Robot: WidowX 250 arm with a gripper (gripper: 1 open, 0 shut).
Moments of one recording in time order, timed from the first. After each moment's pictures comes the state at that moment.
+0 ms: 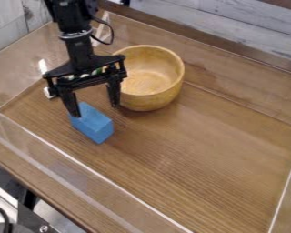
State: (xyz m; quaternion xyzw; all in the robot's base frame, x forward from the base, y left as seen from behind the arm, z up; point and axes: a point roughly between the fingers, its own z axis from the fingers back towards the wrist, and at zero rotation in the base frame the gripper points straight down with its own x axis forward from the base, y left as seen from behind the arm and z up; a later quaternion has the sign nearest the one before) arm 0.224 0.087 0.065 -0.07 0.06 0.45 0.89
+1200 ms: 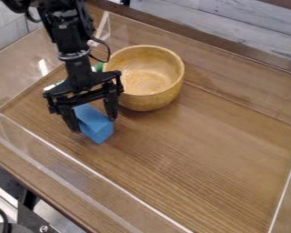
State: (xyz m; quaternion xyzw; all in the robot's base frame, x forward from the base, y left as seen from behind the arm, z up) arm 0.221 0.089 0.040 -0.07 0.04 0.48 0.87
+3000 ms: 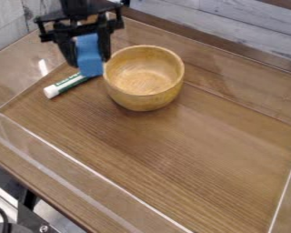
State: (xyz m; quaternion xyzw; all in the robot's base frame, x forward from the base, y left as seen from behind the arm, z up) arm 0.246 0.101 0.127 -0.07 0.01 0.37 0.93
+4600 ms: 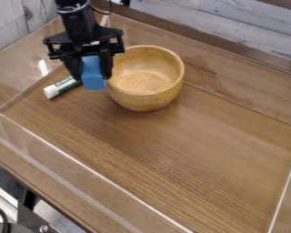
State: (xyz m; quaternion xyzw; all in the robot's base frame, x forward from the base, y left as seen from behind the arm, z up) arm 0.262 0.114 0.088 -0.05 -0.07 0.30 0.95
